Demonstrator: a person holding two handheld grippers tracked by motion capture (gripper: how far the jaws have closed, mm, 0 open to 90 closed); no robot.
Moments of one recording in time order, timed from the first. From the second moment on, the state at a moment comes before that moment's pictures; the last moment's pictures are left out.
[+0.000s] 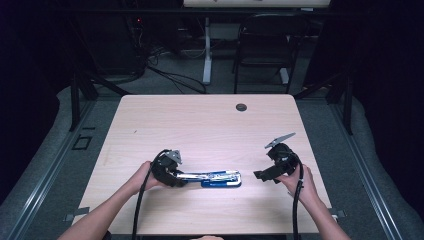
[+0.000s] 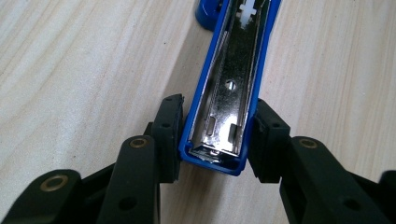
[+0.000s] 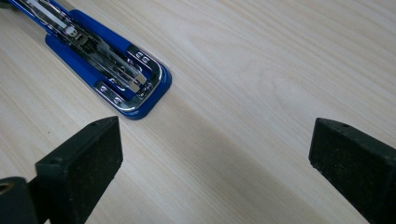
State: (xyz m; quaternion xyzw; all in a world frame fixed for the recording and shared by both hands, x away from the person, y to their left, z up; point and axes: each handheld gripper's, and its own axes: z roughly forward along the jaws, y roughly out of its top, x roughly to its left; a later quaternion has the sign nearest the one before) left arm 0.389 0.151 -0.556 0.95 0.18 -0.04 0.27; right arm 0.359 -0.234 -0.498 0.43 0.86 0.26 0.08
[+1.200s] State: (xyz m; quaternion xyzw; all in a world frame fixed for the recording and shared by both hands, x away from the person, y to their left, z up) left arm 0.389 0.150 -0.557 0.95 0.18 -0.04 0.26; right arm 0.341 -0.282 -0.521 0.47 0.86 0.17 0.04
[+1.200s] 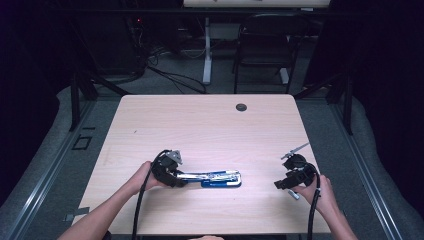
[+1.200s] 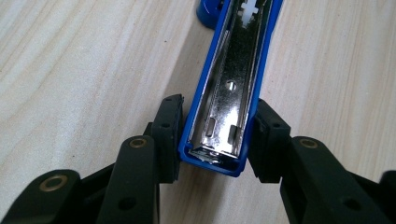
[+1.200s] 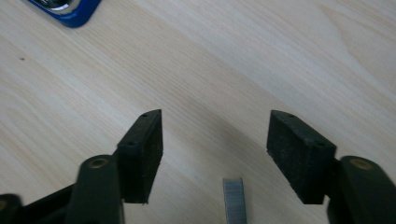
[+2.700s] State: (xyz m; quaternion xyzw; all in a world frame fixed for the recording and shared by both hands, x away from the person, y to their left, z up) left arm 0.390 0.149 -0.559 0.95 0.18 -0.04 0.26; right arm 0.333 -0.293 -0.540 0.50 0.86 0.11 0.03
